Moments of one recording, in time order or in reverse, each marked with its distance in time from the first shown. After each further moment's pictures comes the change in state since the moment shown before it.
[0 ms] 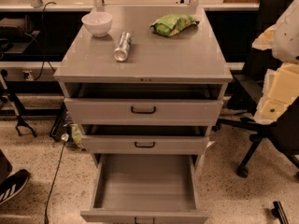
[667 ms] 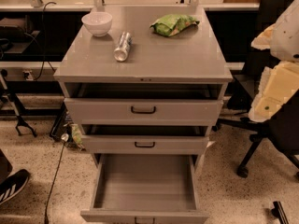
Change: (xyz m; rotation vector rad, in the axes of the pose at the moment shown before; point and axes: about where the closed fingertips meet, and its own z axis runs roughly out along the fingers) arm -0.004 -0.003 0.002 0.002 -0.045 0.046
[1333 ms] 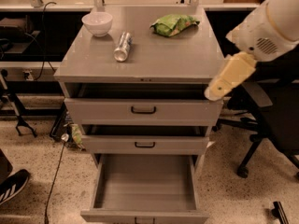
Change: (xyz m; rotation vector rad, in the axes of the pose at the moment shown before) arm -0.058 -0.040 0.038 0.055 -0.231 0.126
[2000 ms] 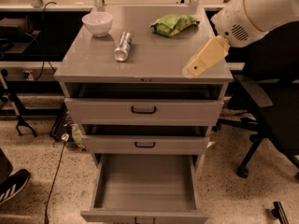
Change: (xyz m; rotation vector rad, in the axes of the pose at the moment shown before) arm -0.054 -0.037 0.024 0.077 -0.155 0.024
